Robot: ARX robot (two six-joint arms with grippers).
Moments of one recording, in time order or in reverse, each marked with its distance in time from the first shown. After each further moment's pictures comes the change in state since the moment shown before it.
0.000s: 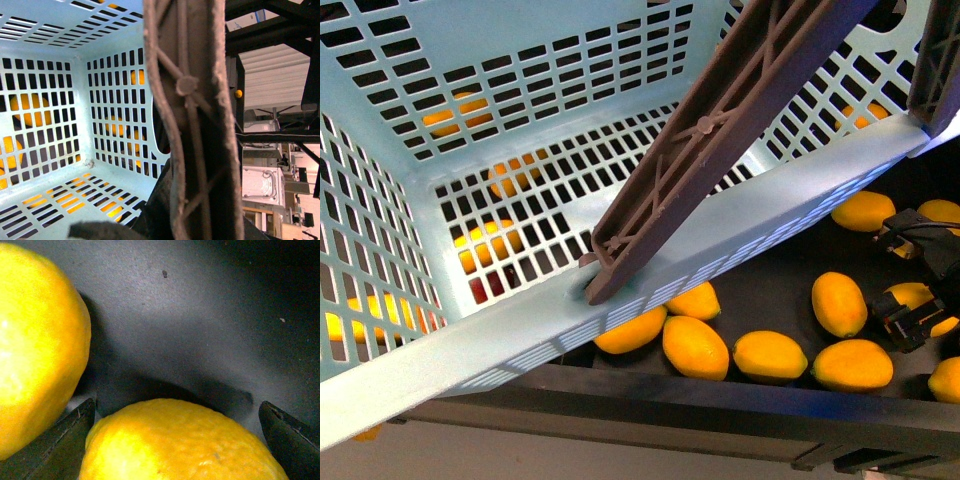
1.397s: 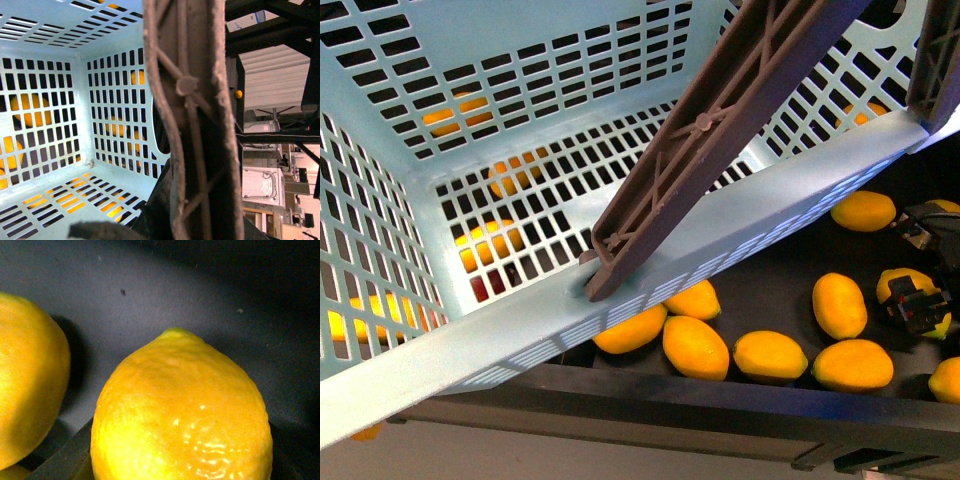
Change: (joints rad) left arm 0.000 0.000 0.000 0.000 0.000 0.000; right arm -0.028 -0.025 -0.014 0.040 -0.072 0.158
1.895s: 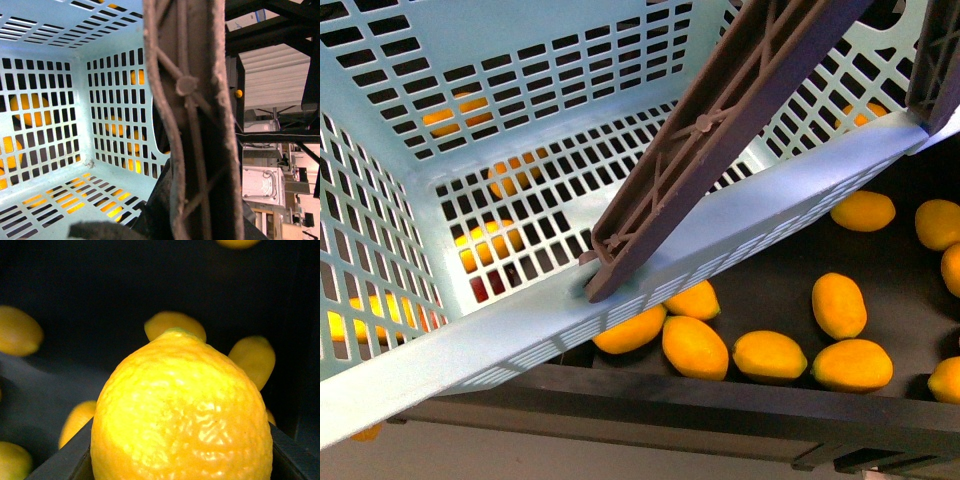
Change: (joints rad) left arm 0.000 0.000 0.000 0.000 0.000 0.000; right arm -0.104 -0.620 -0.317 0.193 -0.278 0.167
